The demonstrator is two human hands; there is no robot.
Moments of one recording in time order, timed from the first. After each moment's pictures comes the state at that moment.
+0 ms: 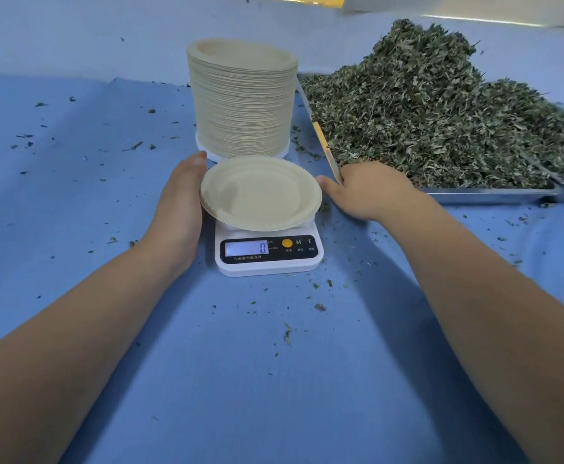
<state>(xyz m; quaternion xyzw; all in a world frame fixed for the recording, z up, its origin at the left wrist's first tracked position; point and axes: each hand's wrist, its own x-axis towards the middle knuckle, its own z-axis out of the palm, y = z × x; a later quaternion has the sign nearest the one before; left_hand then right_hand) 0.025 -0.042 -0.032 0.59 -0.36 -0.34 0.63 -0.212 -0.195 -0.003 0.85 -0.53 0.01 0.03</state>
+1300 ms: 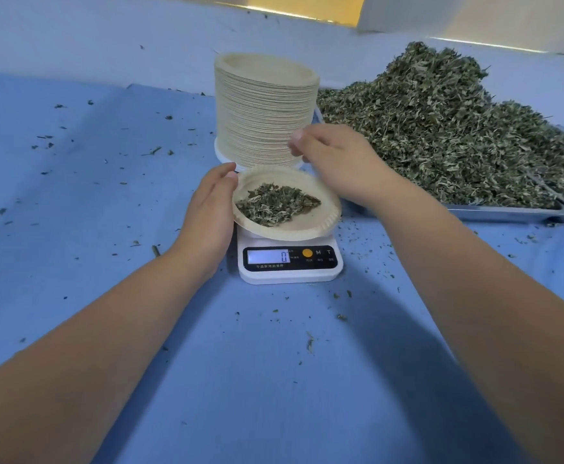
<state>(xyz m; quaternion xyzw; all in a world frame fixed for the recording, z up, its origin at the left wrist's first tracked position) 0.021 -0.038 -0.029 0.61 -0.37 -0.32 0.62 -0.144 -0.140 0.053 0.85 -0.39 0.27 -0.23</state>
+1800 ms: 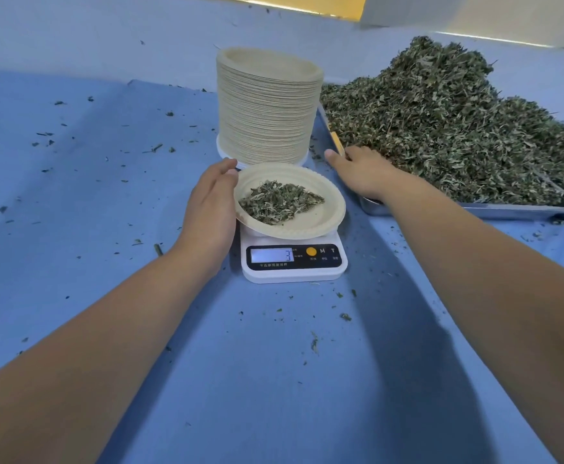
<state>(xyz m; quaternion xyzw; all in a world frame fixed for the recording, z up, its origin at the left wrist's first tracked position) 0.024 -0.042 -0.032 0.61 -0.35 -0.31 0.64 -0.168 -0.225 0.016 0.79 -0.60 0.05 -0.14</state>
